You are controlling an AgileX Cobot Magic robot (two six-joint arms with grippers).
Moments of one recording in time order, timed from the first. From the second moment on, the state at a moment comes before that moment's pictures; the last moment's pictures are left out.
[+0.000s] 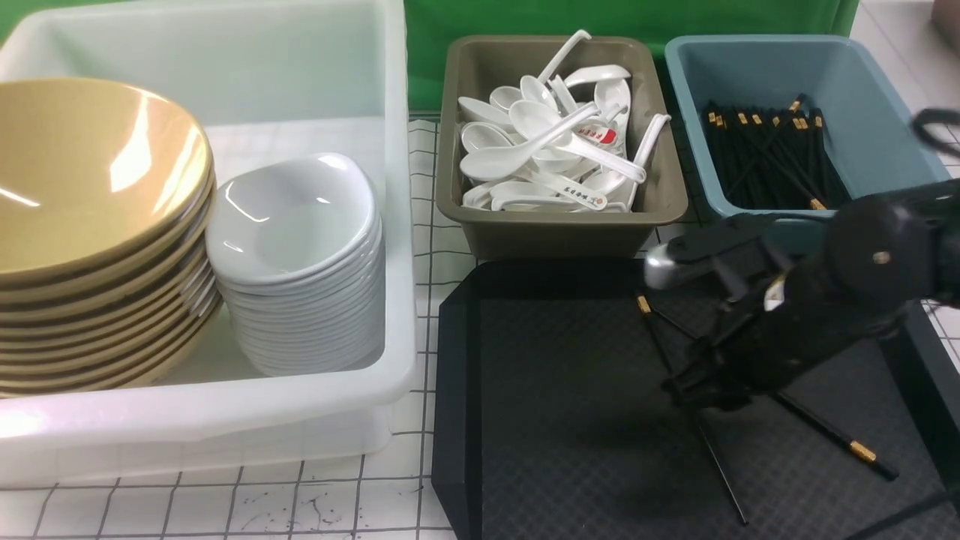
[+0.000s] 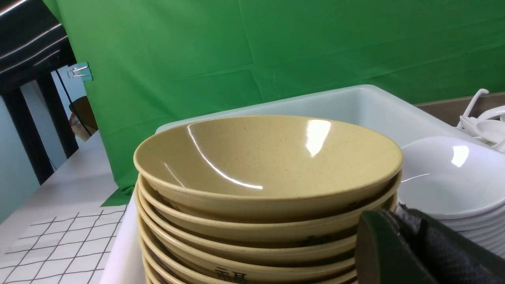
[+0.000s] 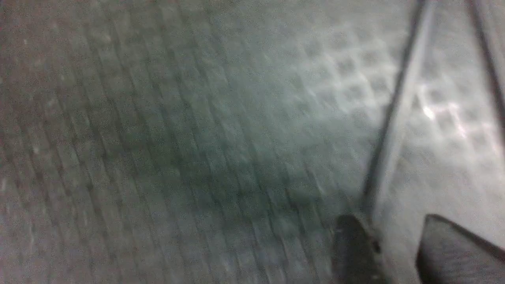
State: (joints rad) right arm 0.41 1.69 -0.97 0.14 0.59 -0.13; left arm -0.27 0.00 -0.28 0.66 0.43 -0.45
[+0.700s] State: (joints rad) right arm 0.49 1.63 -1.02 0.13 0.67 -0.23; left arm -0.27 0.00 -0.28 0.66 0.43 -0.45
